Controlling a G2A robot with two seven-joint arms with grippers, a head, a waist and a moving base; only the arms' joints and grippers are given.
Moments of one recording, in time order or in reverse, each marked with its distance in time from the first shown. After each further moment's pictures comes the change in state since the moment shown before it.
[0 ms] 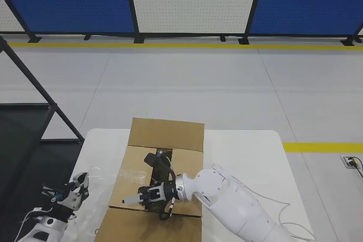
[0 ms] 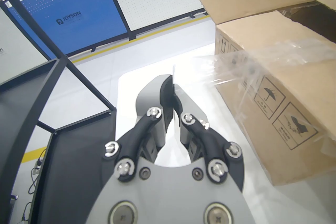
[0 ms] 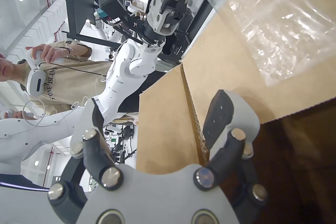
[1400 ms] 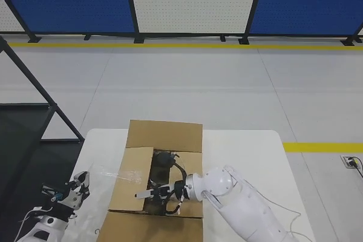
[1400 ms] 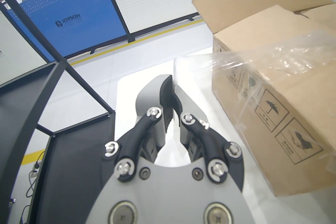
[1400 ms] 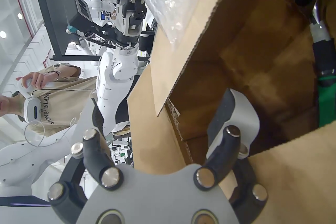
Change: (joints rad) left arm -0.005 -0.015 -0.008 -0.011 0.007 -0.017 -0.004; right arm -0.094 0.042 0.138 -0.114 -0.111 0.256 0.059
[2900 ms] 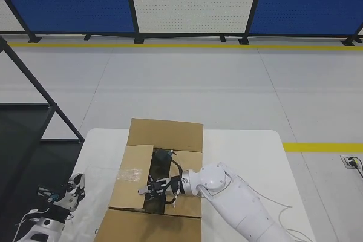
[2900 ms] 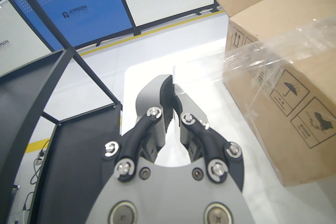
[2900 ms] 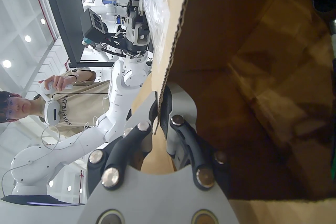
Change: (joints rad) left arm -0.005 -0.012 -0.025 0.053 0.008 0.007 0.004; right arm 0.091 -0.082 -0.032 0.256 0.113 -0.128 -0.003
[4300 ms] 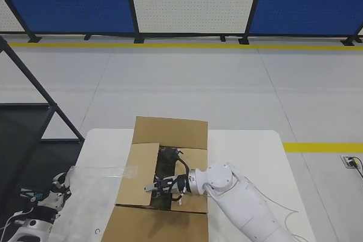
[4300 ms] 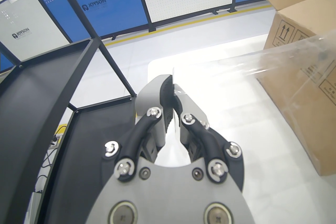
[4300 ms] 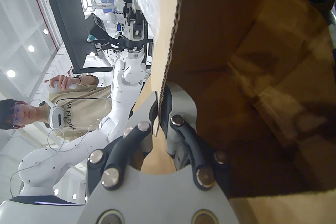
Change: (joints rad) left arm -0.016 -0.001 -0.075 0.071 -0.025 0.000 0.006; right arm -0.046 0.027 0.085 -0.055 -0.042 0.045 0.027
